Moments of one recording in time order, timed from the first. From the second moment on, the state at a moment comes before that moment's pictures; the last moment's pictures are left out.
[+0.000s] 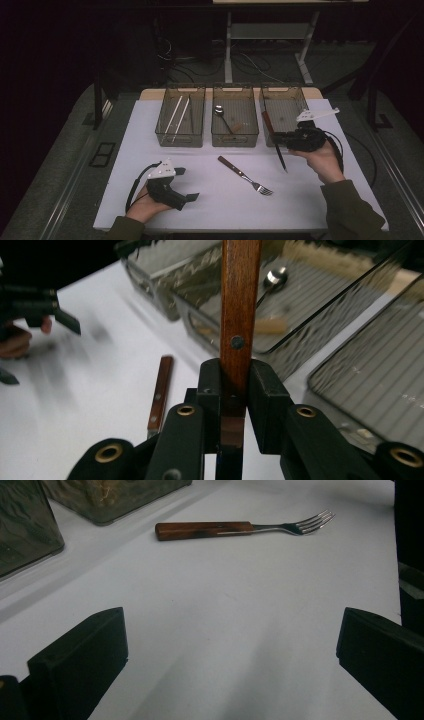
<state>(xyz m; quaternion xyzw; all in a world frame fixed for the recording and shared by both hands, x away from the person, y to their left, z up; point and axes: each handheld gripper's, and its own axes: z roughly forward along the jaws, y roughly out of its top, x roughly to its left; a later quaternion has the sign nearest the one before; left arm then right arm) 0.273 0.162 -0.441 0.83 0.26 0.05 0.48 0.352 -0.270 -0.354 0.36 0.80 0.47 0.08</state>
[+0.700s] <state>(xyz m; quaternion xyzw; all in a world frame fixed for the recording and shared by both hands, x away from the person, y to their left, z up) 0.273 0.162 -0.440 0.83 0.26 0.05 0.49 0.387 -0.319 -0.312 0.42 0.72 0.52 0.20</state>
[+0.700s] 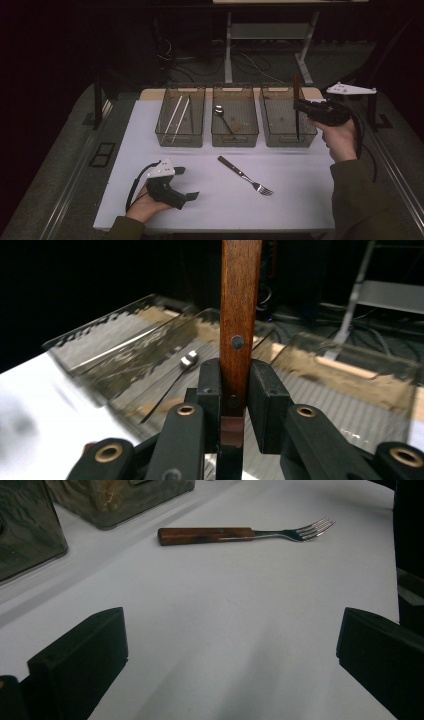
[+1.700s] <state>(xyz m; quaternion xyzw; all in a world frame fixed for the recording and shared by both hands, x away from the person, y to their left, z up) 0.271 0.161 -0.439 0.83 0.25 0.05 0.49 0.430 -0.343 -0.376 0.51 0.70 0.44 0.24</state>
